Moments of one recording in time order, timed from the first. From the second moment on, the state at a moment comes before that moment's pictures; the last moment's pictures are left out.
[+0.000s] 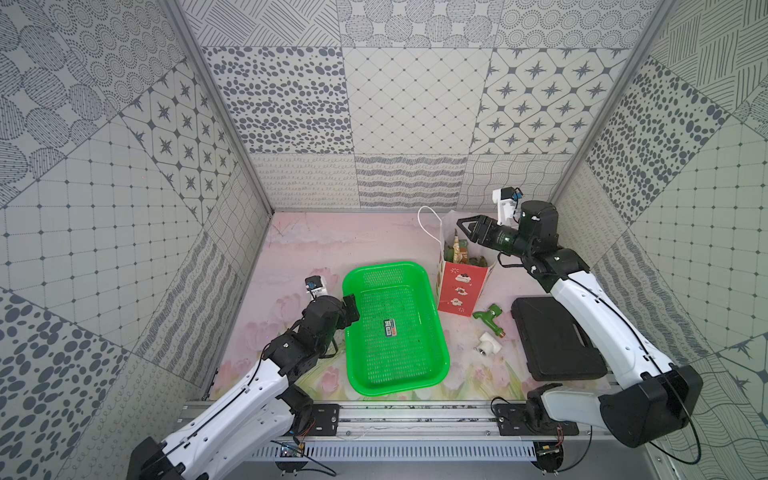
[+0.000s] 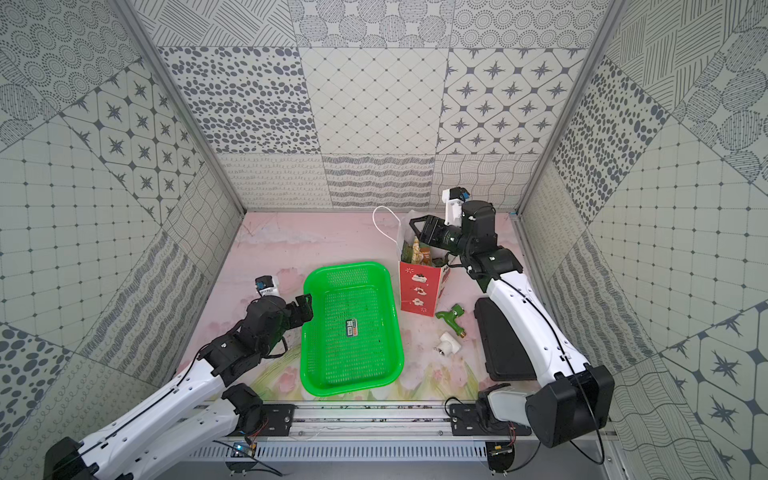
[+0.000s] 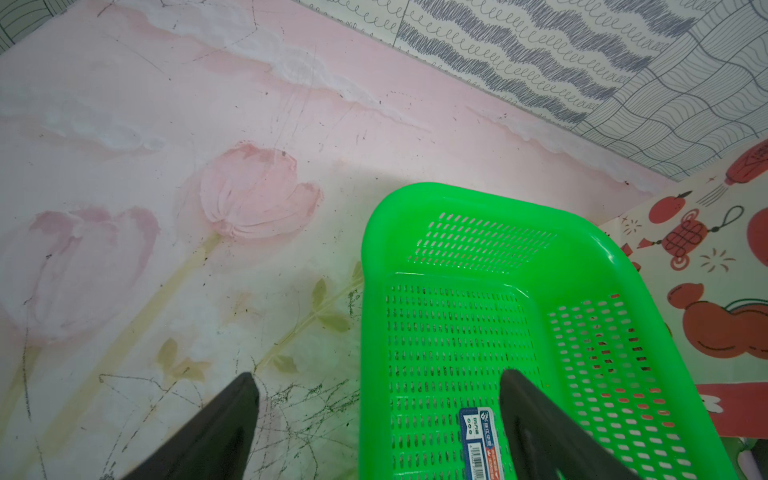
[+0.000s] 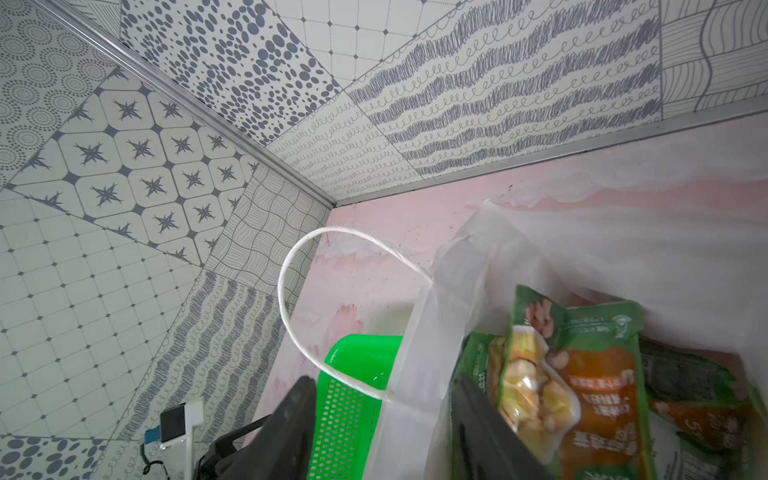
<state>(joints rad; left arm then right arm) -0.55 0.77 0.53 -0.38 -0.43 -0.66 0.29 1.29 1.28 -0.33 -0.41 0.59</state>
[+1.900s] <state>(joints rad) -0.48 0.83 0.78 -0.49 -0.29 -0.76 0.29 0.48 0.62 -0.55 0.46 0.32</state>
